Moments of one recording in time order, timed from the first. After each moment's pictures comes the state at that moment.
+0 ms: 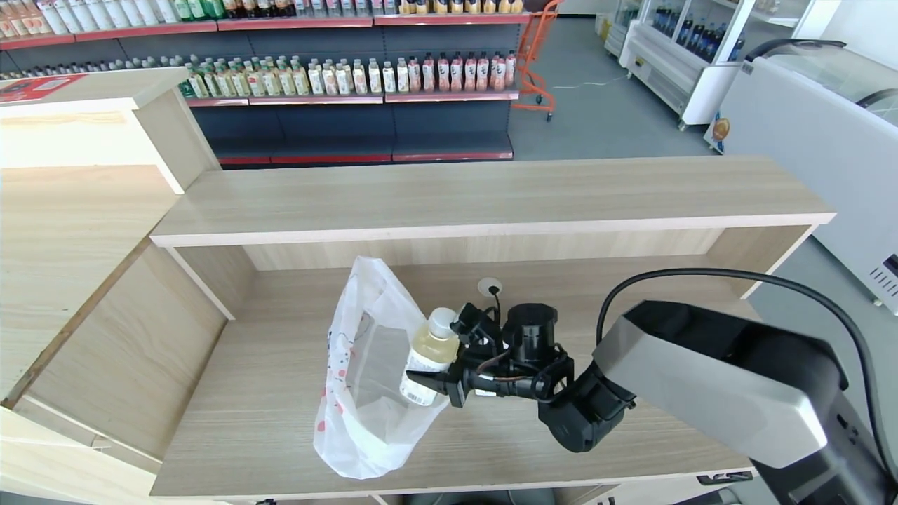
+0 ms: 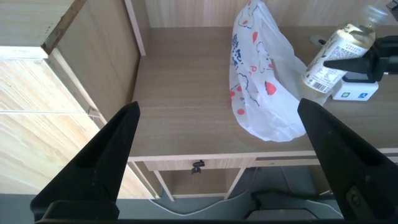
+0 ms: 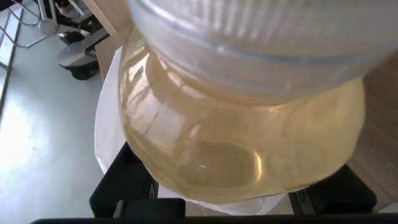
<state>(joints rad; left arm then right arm) 0.00 0.00 0.00 0.00 -0.02 0.00 0.63 2.51 -1.21 -1.15 0.57 -0.16</state>
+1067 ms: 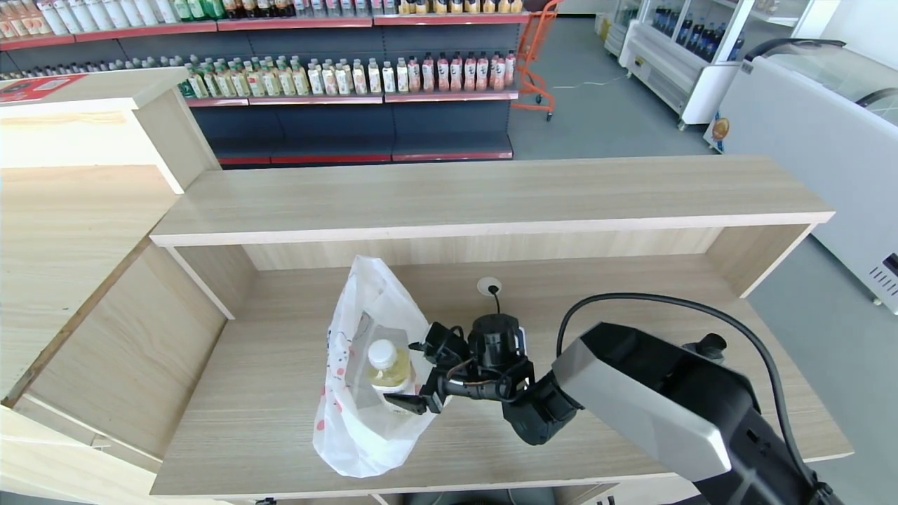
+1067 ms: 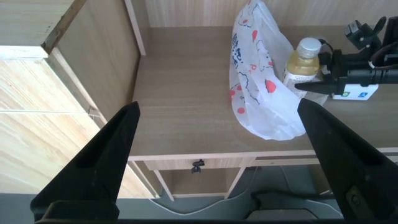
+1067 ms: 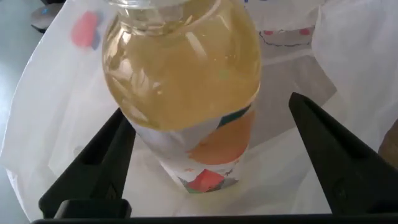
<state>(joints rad) 0.00 0.00 0.00 0.00 -0.02 0.00 0.66 2.70 -1.52 -0.97 0.56 -0.32</state>
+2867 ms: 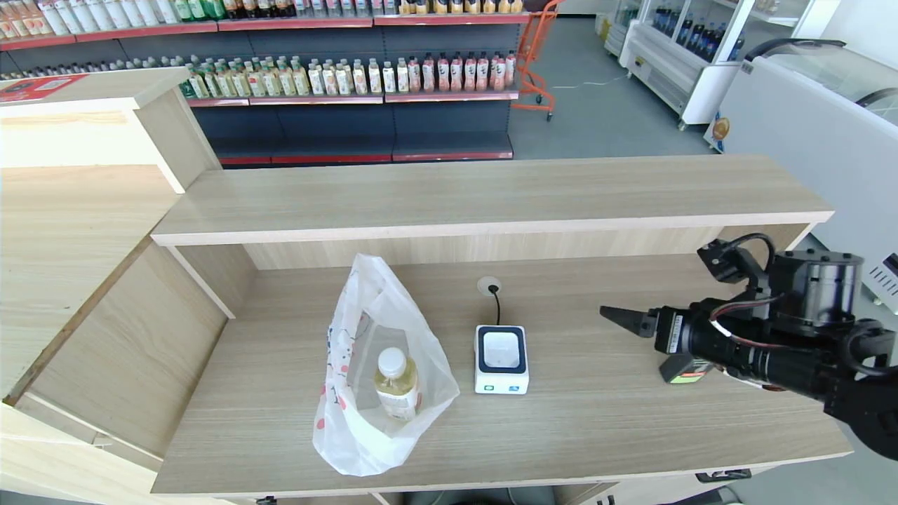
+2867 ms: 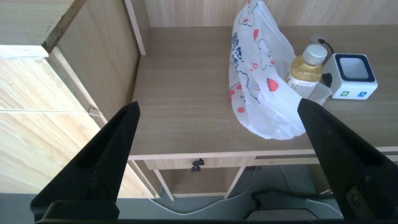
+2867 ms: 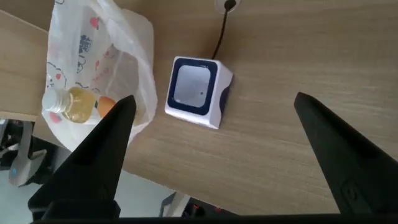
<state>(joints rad) 0.00 0.00 0.00 0.00 -0.02 0.00 0.20 1.68 -0.54 -0.84 0.24 0.19</state>
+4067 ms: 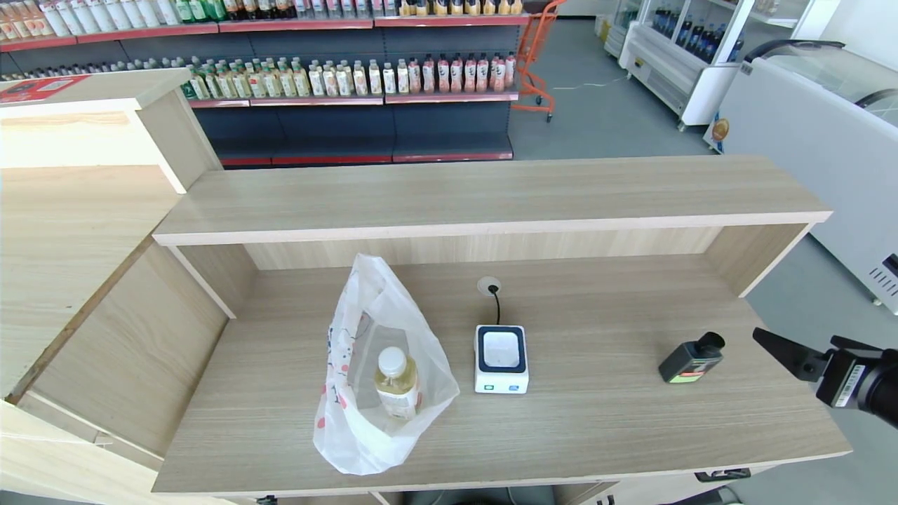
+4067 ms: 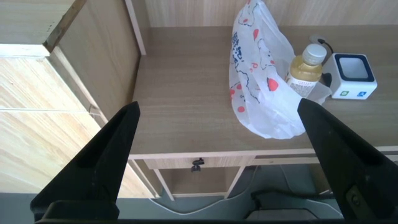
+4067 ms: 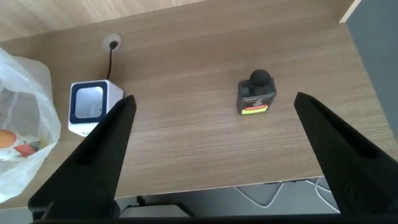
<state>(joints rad) 0.00 0.00 0.00 0.00 -0.02 0.00 -0.08 1.24 -0.23 -0.83 0.10 0.07</state>
